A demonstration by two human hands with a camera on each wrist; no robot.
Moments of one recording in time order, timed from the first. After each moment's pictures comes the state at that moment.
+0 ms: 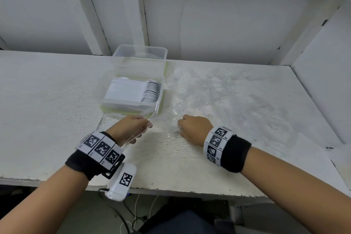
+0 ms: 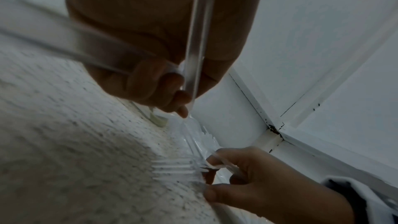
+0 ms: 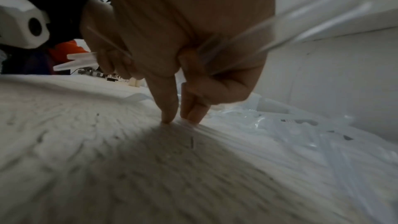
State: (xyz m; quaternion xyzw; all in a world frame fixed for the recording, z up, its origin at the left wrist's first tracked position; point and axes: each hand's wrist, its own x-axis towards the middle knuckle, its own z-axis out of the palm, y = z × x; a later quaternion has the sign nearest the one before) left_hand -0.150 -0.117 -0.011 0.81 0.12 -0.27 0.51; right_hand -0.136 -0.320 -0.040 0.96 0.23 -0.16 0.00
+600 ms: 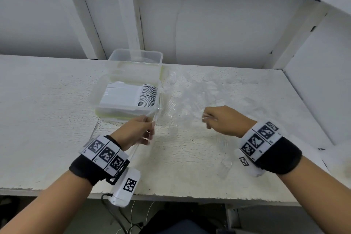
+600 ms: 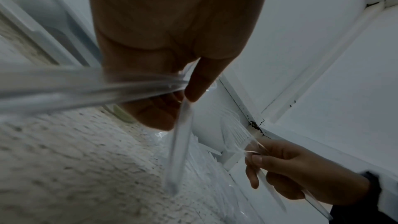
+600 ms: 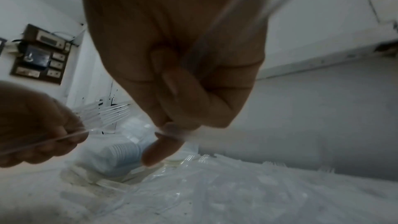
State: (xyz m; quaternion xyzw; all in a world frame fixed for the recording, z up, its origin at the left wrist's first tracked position) left_hand -0.147 -0.136 -0.006 0.74 0.08 -0.28 0.60; right_hand -0.138 -0.393 0.015 0.96 0.13 -0.17 -0.18
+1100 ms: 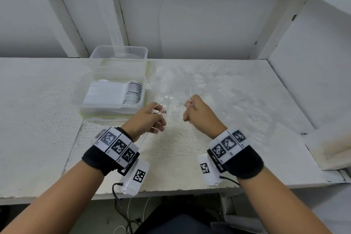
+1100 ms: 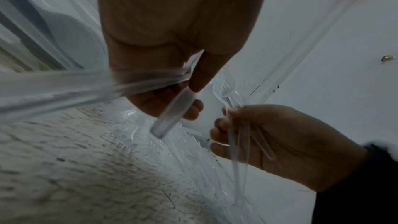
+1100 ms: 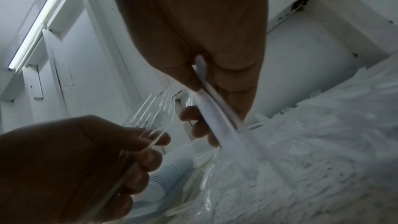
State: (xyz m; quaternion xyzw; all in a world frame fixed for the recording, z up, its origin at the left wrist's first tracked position) left_hand -0.139 -0.187 -0.002 0.77 0.01 -0.26 0.59; right_hand -0.158 -0.358 0.004 0.86 -0.04 -0.10 -0.50
